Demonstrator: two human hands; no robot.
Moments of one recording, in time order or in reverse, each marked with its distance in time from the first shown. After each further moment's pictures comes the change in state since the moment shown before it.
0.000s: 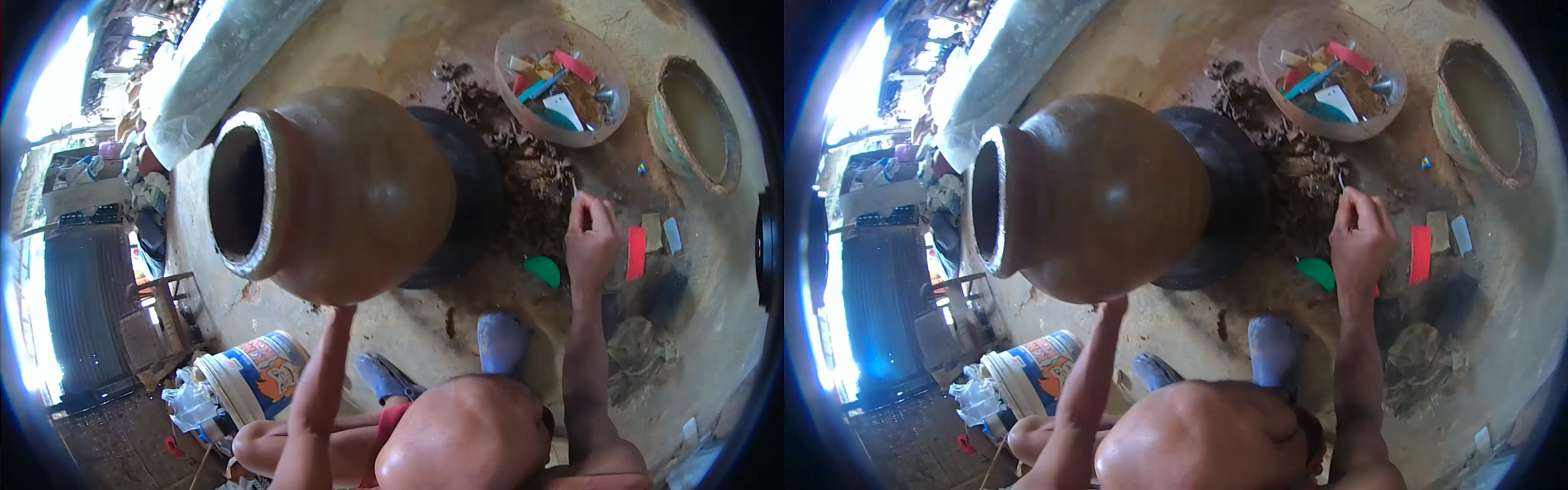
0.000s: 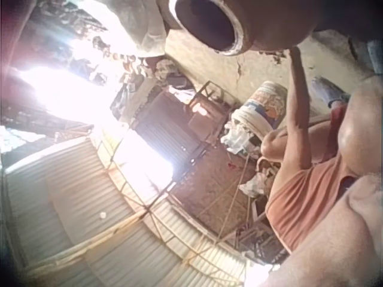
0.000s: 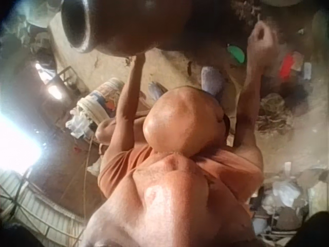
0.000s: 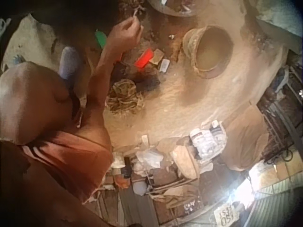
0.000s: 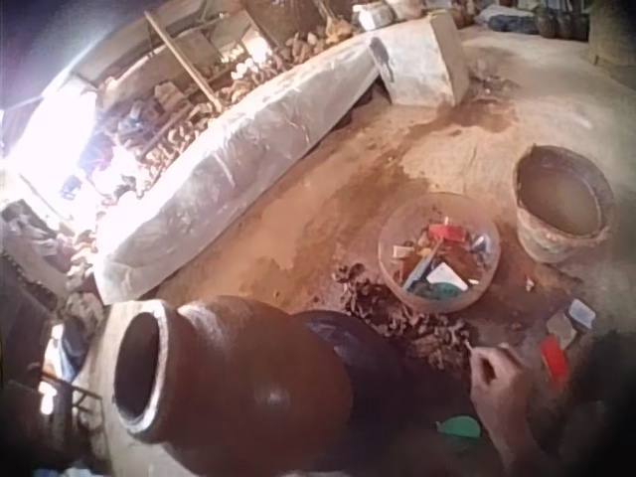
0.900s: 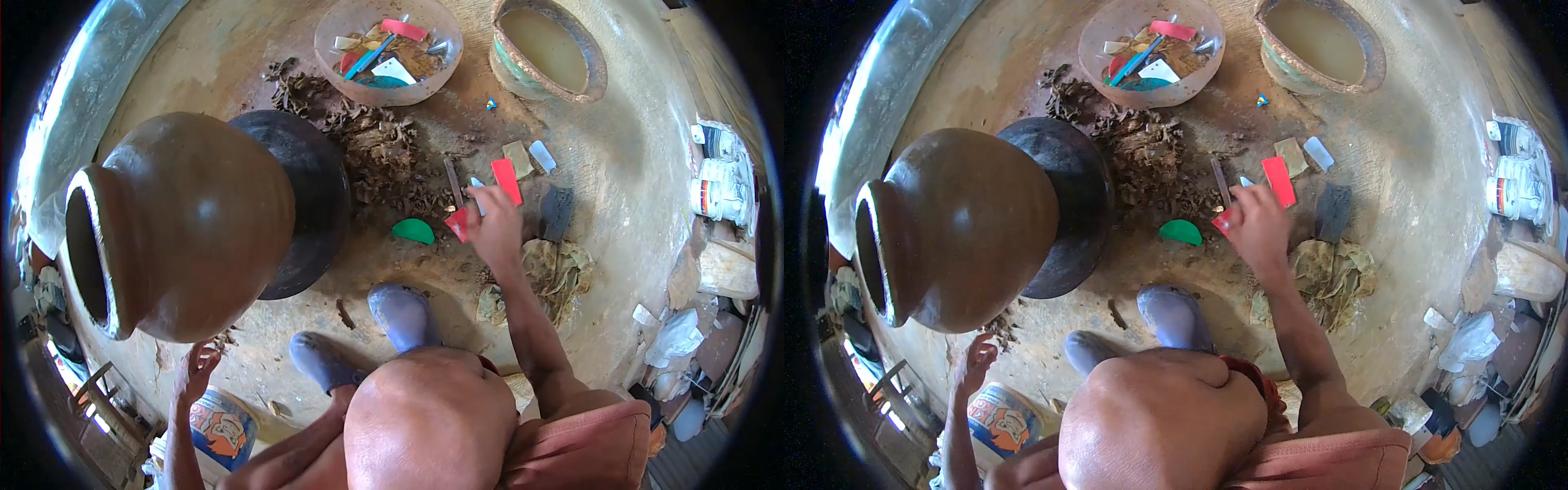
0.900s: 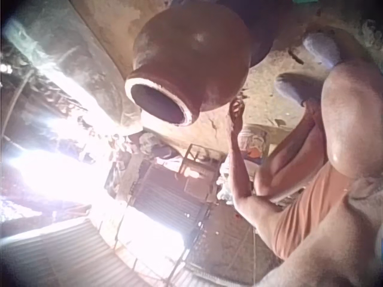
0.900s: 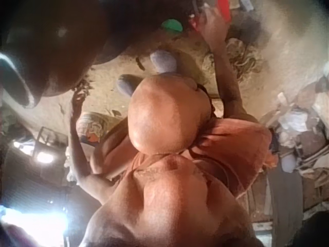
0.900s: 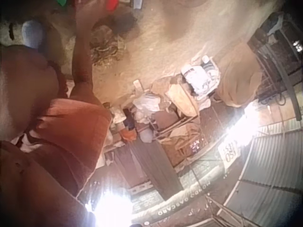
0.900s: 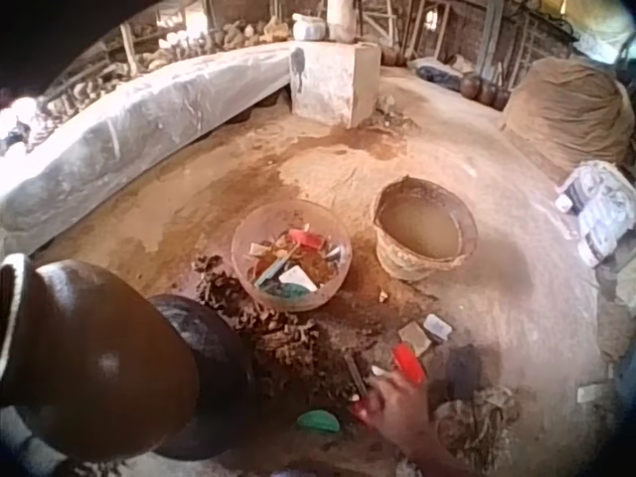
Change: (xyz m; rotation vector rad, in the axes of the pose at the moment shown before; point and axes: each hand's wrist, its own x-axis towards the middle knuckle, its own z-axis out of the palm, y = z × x) left_hand -0.026 0.194 -0.142 0.618 -0.724 -0.317; right_hand -0.048 0.067 -0.084 -0.389 -0.217 -0.056
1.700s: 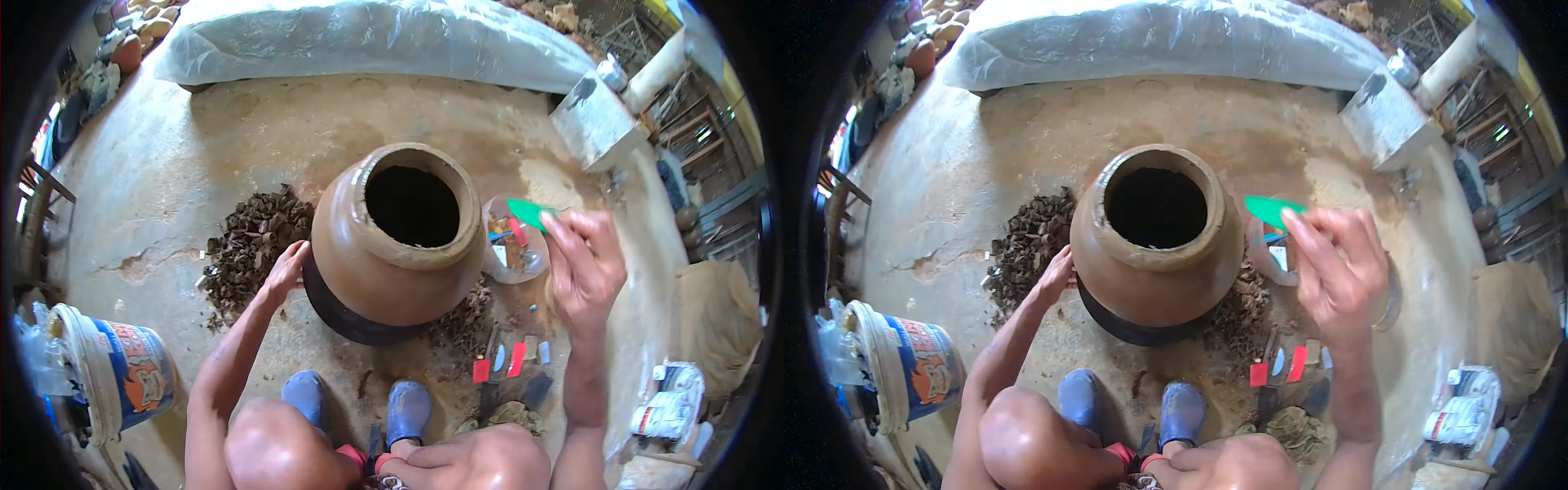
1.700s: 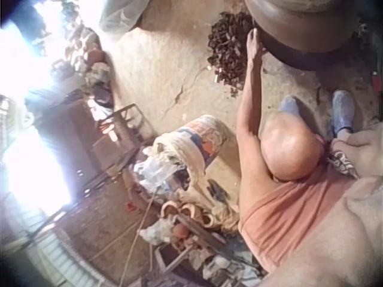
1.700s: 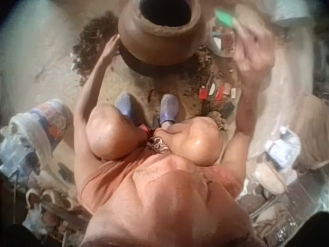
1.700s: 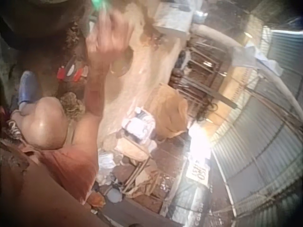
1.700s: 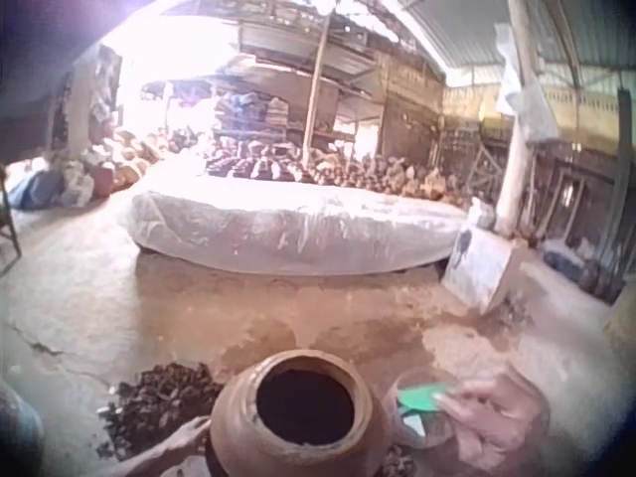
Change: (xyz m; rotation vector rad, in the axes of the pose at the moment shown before) left_hand 0.173 0.052 0.031 -1.179 0.300 0.176; right_hand 0.145 -0.323 -0.166 0.126 0.224 -1.148
